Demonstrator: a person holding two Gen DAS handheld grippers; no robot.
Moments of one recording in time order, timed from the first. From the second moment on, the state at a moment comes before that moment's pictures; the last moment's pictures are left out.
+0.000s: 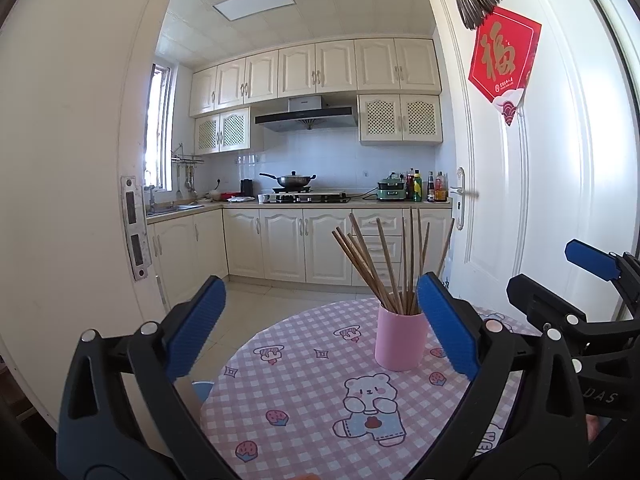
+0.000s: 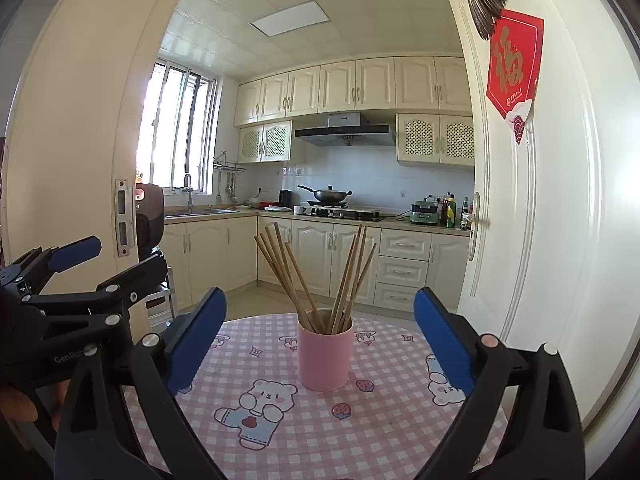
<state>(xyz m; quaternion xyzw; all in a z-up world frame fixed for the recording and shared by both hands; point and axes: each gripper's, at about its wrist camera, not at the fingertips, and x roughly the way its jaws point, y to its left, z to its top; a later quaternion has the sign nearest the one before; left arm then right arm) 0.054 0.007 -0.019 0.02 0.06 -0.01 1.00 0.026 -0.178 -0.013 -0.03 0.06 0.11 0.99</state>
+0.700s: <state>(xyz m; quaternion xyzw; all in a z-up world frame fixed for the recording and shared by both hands) 0.056 0.004 -0.019 0.04 0.05 0.00 1.00 0.033 -0.178 -0.019 -0.02 0.07 0.10 0.99</state>
